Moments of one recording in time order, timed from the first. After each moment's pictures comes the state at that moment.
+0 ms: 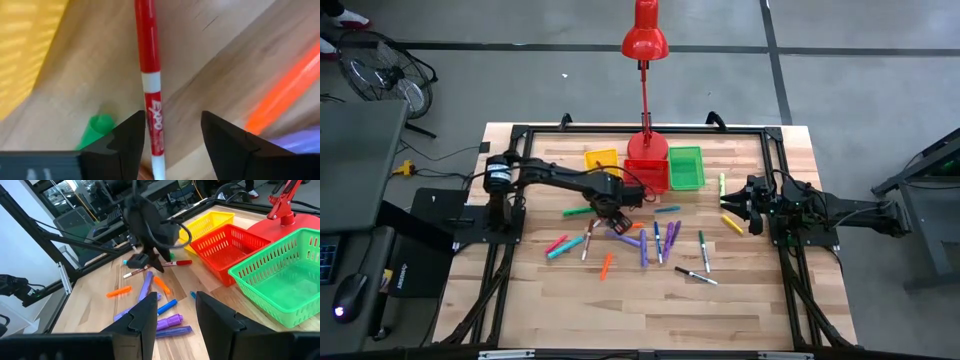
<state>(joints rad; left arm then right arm) 0.09 1.91 1.27 -0.90 -0.03 -0.67 -0.10 0.13 0.11 -0.15 0.01 0.47</state>
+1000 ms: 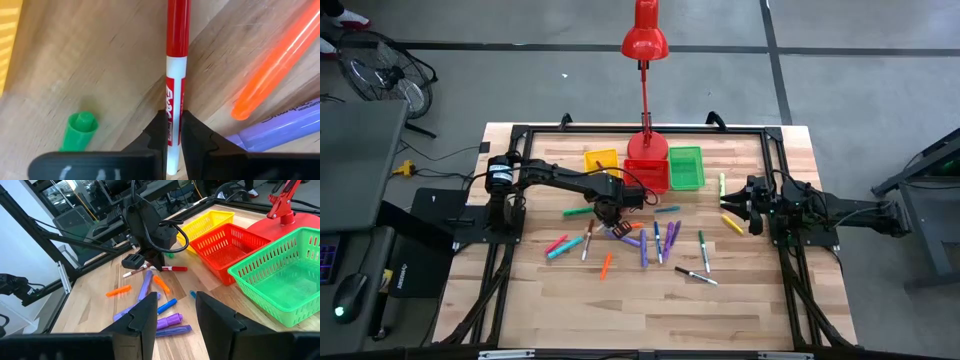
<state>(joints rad) 0.08 1.94 1.27 -0.89 0.04 -0.61 -0.10 0.13 0.11 -0.16 0.01 0.47</state>
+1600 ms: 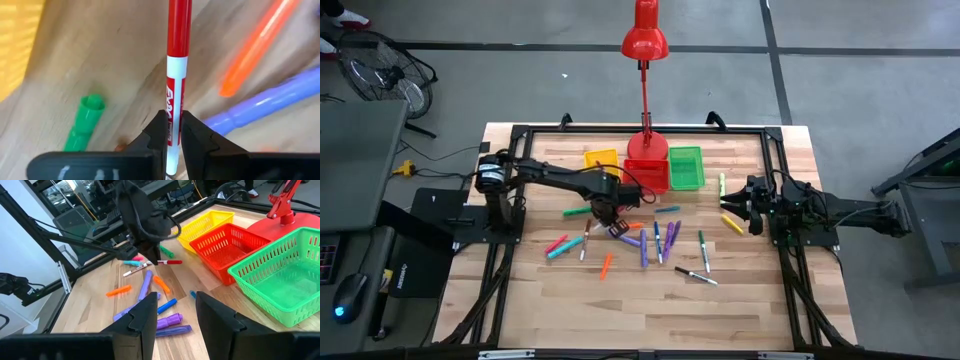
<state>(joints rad) 0.08 1.84 1.26 -0.93 0.03 -0.59 -0.10 0.13 0.11 -0.16 0.01 0.47</state>
